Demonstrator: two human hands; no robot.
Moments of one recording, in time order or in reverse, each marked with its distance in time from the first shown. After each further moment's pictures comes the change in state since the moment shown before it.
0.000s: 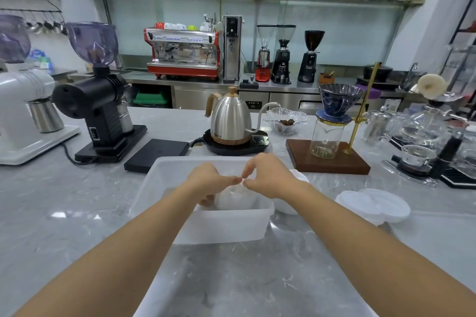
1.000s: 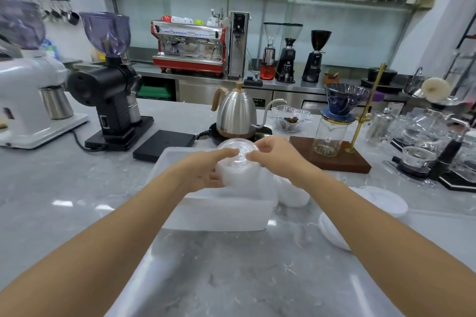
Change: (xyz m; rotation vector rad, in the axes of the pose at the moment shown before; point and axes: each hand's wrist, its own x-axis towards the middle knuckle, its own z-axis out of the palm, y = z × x) left_hand -0.041 -0.005 -0.032 -0.796 -0.284 0.028; right_hand -0.012 -0.019 -0.028 0.553 0.006 0.218
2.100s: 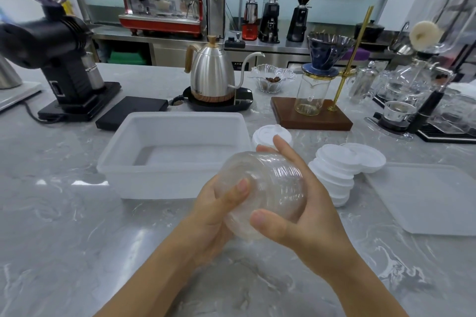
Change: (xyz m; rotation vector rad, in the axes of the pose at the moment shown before) left_hand -0.112 -0.093 0.092 -0.314 -0.269 0.366; right_hand -0.178 0.039 0.011 0.594 0.053 -0.251
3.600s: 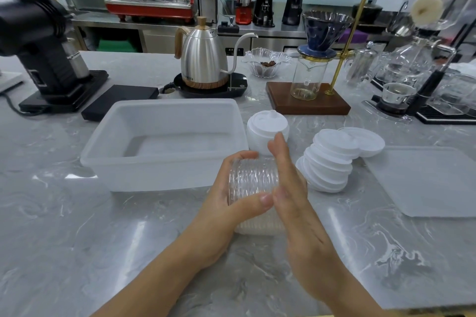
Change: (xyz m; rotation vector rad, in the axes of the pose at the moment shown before) left_hand 0.011 -0.034 -0.005 0.143 -0.070 0.015; right_hand -0.007 0.032 0.008 -0.419 0.098 -0.010
